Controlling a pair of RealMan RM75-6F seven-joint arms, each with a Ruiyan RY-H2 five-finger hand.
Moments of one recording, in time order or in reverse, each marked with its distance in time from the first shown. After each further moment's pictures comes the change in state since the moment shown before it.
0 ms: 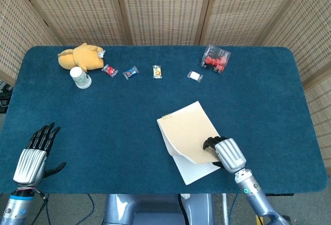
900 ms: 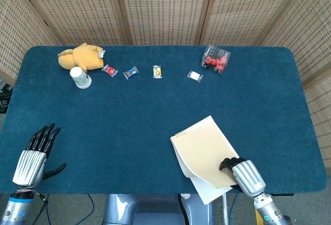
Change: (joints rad) left arm 0.009 0.006 0.008 -0.012 0.030 0.023 0.007; right arm -0.176 0.093 -0.138 0.002 -0.126 0.144 0.017
